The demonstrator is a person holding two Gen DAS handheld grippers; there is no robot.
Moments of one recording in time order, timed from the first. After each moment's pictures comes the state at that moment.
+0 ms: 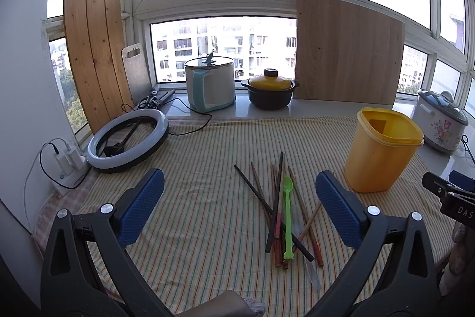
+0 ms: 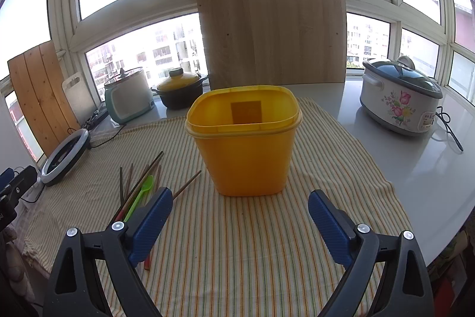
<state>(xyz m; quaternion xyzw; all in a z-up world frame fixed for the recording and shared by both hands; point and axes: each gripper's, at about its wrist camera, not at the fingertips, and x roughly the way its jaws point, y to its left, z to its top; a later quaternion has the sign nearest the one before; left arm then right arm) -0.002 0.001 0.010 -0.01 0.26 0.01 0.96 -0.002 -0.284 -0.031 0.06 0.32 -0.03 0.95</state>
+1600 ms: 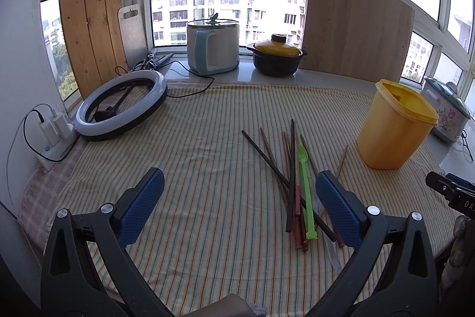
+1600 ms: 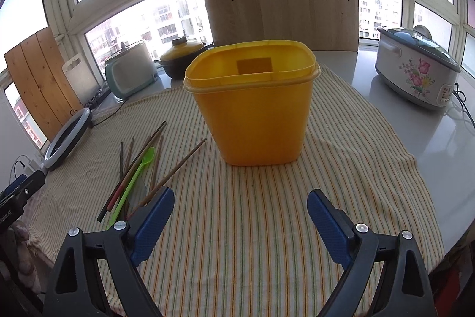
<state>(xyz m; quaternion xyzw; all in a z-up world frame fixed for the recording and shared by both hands) 0.019 0.034 -0.037 -0.03 0.34 -0.01 0.94 0.015 -0.284 -0.067 0.08 0.38 0.00 0.92</state>
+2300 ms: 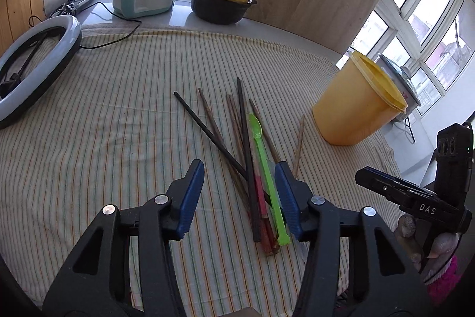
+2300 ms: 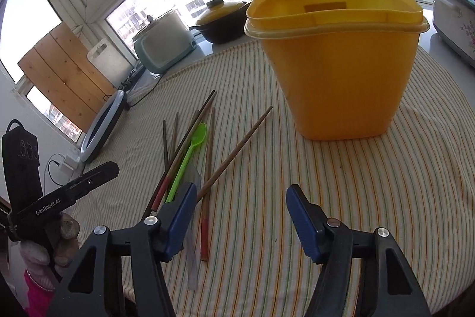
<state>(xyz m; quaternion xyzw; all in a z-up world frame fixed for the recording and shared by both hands) 0.106 0.039 -0.081 -0.11 0.46 -0.20 0.86 0.069 -0.239 -0.103 0.15 0.46 0.12 0.87</state>
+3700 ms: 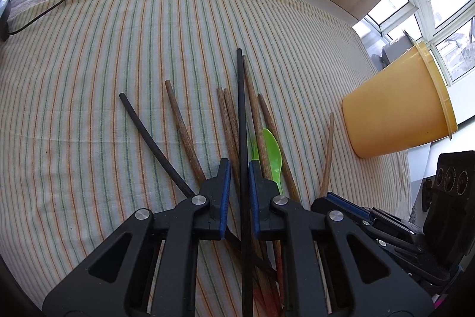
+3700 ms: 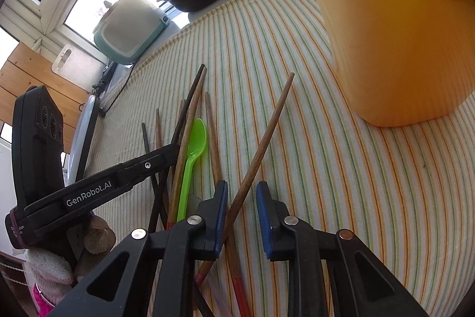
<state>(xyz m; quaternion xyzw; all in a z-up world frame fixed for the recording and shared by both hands) 0.218 -0.009 -0.141 -0.10 0.57 -0.22 0.79 0.133 -0.202 -0.150 0.22 0.53 0.07 0.82</state>
